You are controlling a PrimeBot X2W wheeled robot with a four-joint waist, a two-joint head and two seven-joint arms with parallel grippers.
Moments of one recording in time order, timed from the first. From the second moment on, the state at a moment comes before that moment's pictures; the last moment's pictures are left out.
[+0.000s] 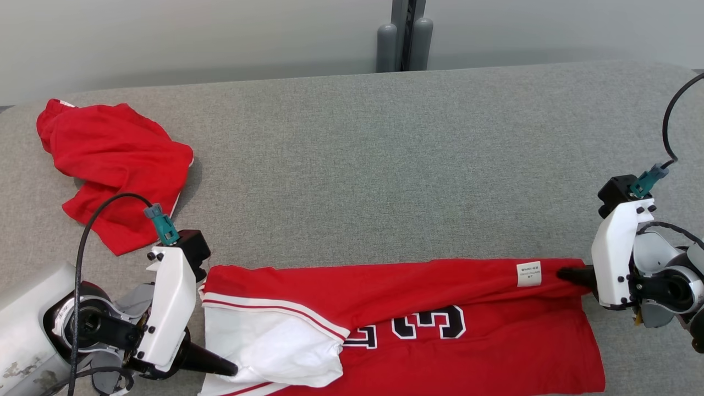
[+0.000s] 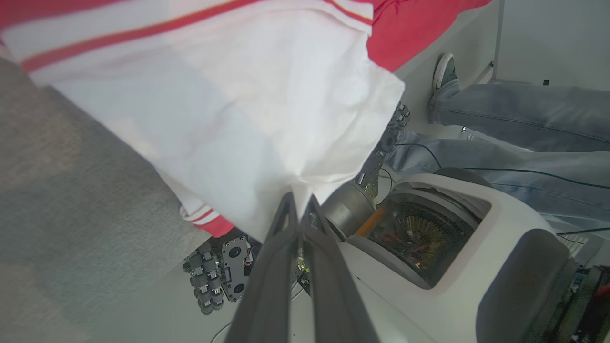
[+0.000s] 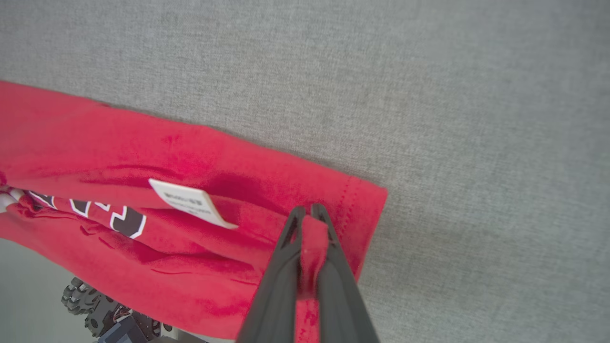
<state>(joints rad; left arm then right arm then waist) -0.82 0.84 -1.21 0.06 -1.75 -0.03 1.07 -0.70 -0.59 0.82 0.56 1.13 0.13 0.74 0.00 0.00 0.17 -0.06</state>
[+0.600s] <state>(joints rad) -0.78 0.80 -1.23 0.10 -1.73 -0.04 1.06 -0.71 -0.58 0.85 0.59 1.15 0.13 0.75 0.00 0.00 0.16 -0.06</state>
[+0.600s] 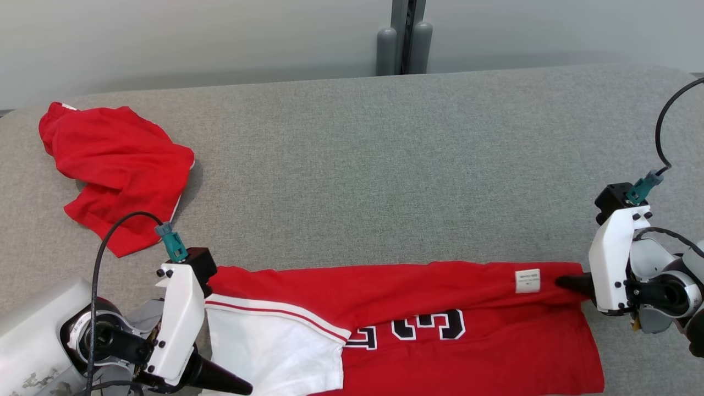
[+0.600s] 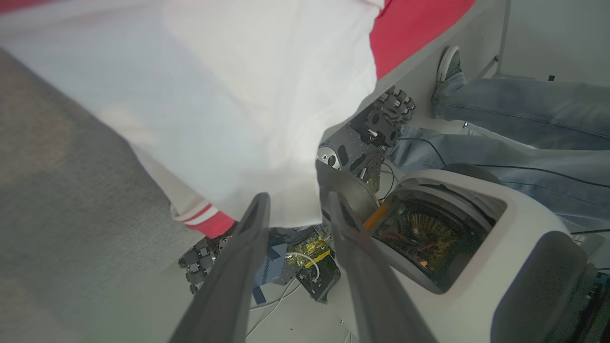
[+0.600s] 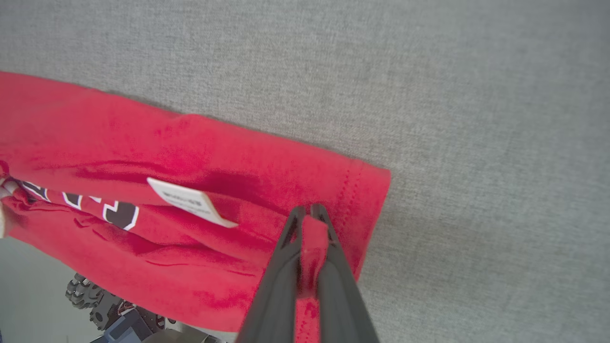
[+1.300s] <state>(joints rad) -0.78 0.84 -1.09 0.09 -1.65 -0.11 0.76 -0.60 -0.65 0.71 0.53 1.10 0.13 0.44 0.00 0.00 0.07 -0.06</state>
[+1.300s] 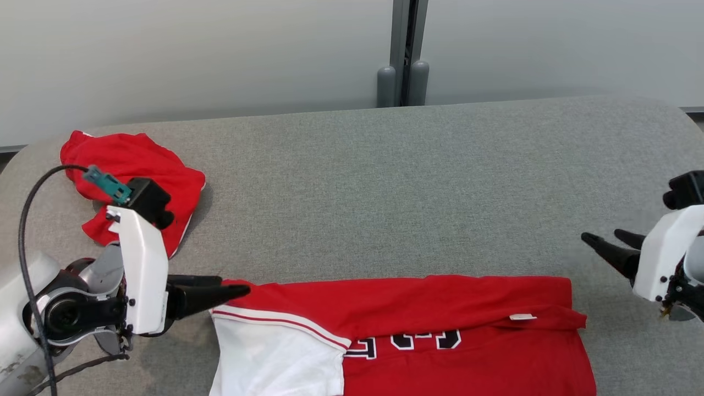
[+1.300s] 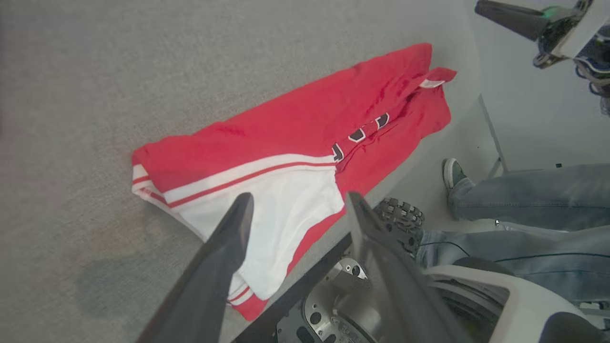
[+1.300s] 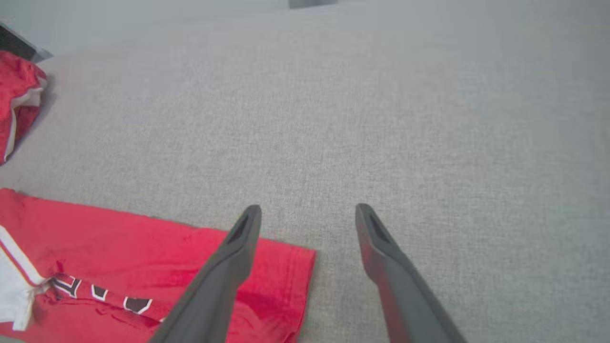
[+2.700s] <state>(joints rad) -0.01 0.40 -0.21 -0.04 -0.69 0.12 -0.26 -0.11 -0.17 0.06 0.42 0.54 0.13 -0.14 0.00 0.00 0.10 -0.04</state>
